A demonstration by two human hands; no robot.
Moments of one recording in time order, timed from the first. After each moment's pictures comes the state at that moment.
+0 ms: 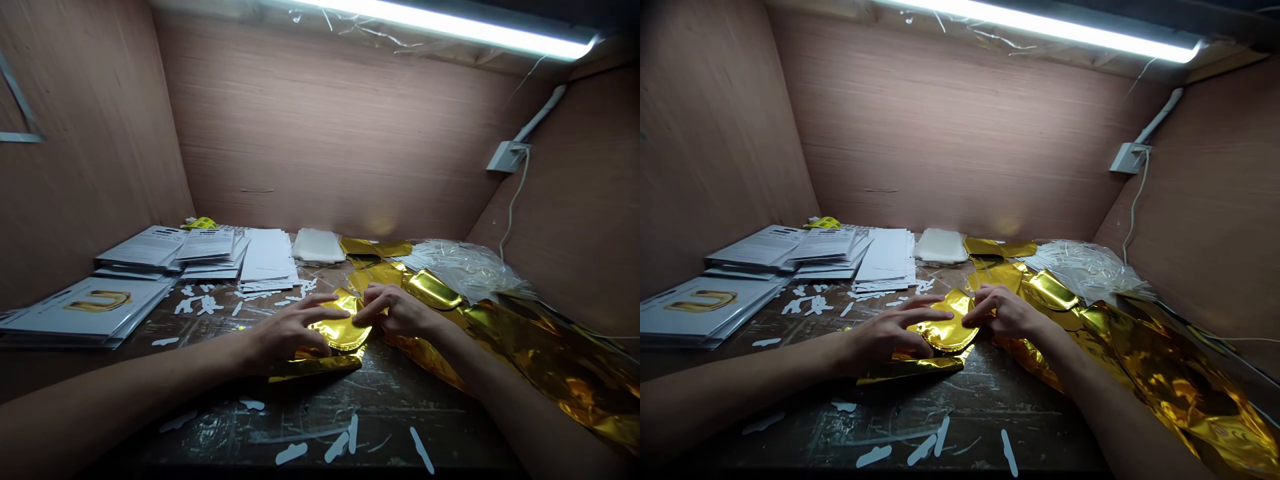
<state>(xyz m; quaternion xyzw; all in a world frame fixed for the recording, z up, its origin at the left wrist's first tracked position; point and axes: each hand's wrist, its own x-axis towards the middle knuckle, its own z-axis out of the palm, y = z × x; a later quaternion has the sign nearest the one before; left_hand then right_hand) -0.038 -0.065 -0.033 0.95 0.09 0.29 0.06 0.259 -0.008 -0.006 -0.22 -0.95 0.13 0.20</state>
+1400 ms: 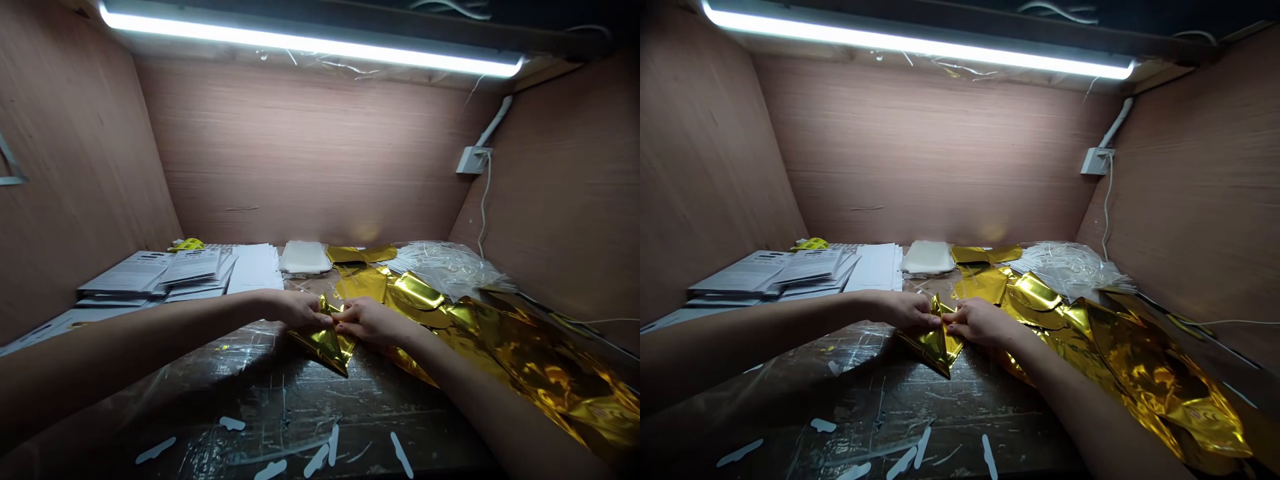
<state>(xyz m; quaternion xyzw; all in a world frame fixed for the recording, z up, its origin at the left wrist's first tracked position) 0.014 -0.005 0.022 0.84 0.41 -0.03 0.34 0.247 -0.010 -0.010 -0.31 -0.94 0.07 0.10</state>
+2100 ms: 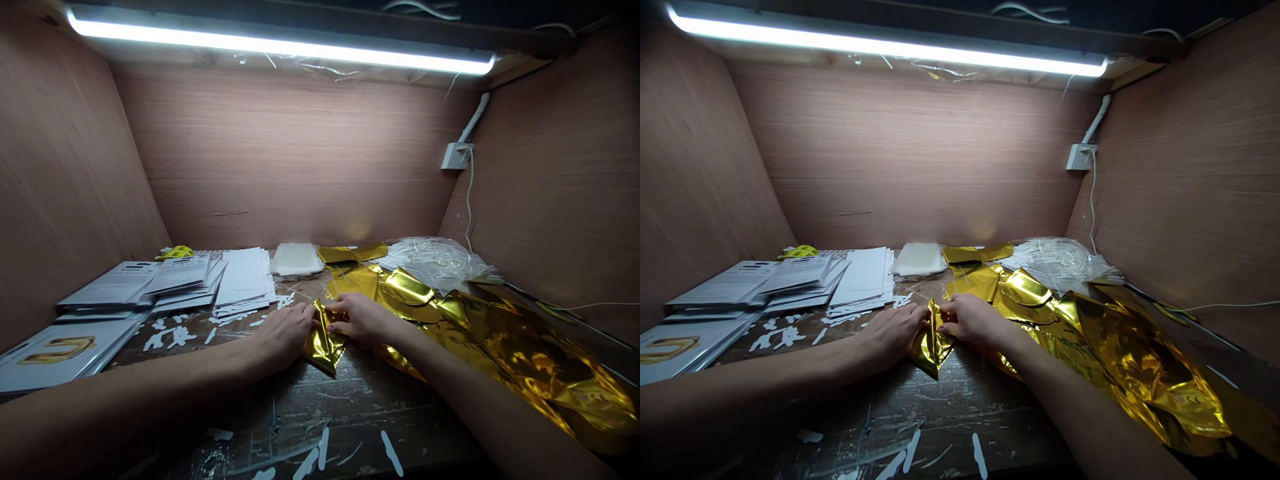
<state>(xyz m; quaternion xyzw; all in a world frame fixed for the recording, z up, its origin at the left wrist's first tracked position) 0.024 -0.052 -0.015 0.89 0.45 0.07 -0.06 0.247 -0.013 -0.011 -0.38 -0.91 0.07 0.15</state>
